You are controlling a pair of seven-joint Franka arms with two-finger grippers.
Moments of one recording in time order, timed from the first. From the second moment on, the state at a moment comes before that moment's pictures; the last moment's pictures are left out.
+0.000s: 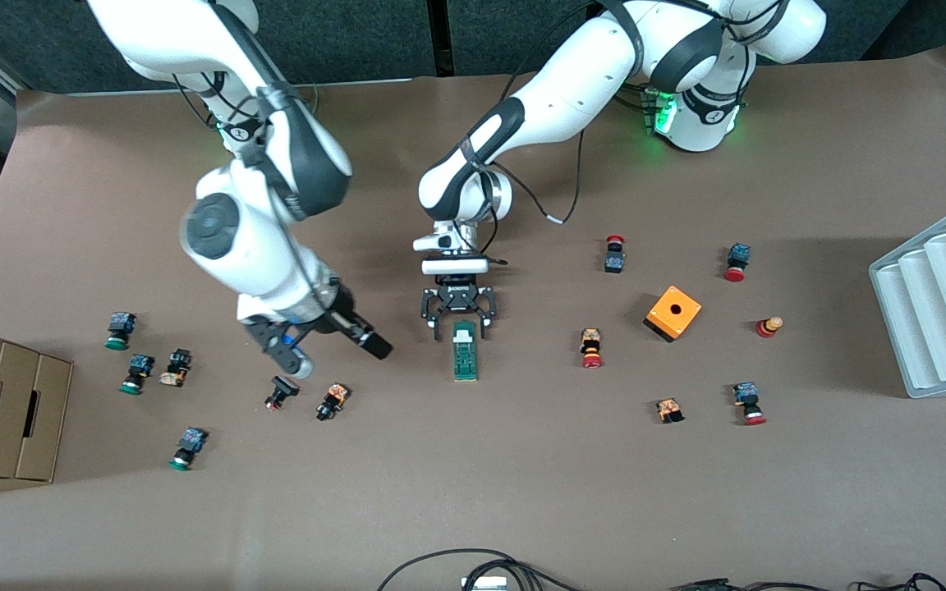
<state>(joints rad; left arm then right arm) -0.88 0.92 -0.21 -1.60 1.84 2.07 -2.45 0.58 0.35 -0.09 -1.70 0.28 2.21 1.22</state>
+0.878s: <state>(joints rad) -0.89 0.96 -0.25 -1.61 1.86 1.96 -2.46 0.68 0.54 -0.10 -1.55 0.35 2.31 1.75</state>
